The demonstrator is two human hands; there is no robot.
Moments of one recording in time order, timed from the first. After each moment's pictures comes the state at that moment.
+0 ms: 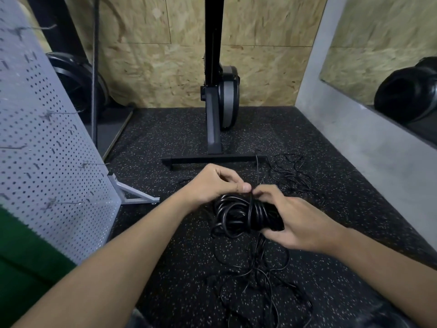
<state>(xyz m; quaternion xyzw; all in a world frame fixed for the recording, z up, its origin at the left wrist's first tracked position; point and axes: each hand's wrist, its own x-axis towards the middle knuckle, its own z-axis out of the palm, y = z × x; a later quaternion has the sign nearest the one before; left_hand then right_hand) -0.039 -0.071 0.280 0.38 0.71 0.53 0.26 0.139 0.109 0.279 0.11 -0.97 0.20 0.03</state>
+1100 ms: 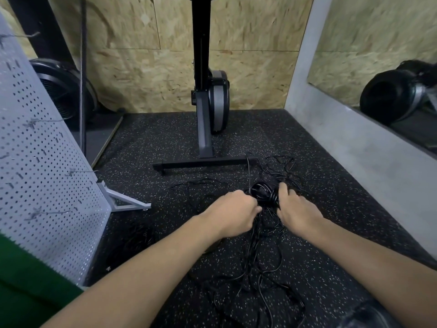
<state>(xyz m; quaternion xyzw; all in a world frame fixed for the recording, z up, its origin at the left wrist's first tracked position) 0.021 -0.026 0.267 0.54 0.83 0.16 0.08 0.110 0.158 0.224 -0.27 -0.96 0.01 -0.05</state>
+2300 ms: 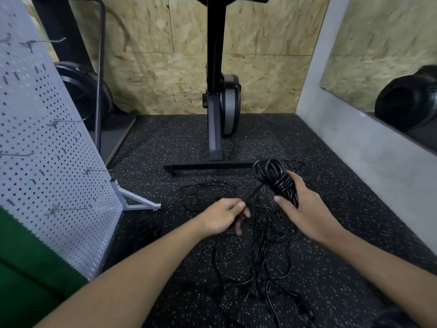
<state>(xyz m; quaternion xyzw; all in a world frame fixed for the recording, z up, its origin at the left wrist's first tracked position) -0.018 -0.060 0.225 0.35 0.78 0.40 0.33 0.122 0.148 0.252 -0.15 -0.92 0.34 0.12</state>
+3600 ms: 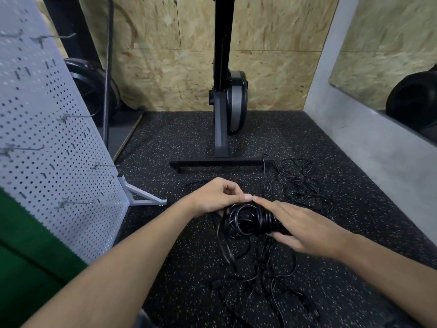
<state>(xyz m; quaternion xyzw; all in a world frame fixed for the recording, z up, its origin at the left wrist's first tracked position) -0.054 -0.073 0.250 0.36 0.74 0.46 0.33 0.135 0.124 0.258 0.15 -0.99 0.05 0.01</state>
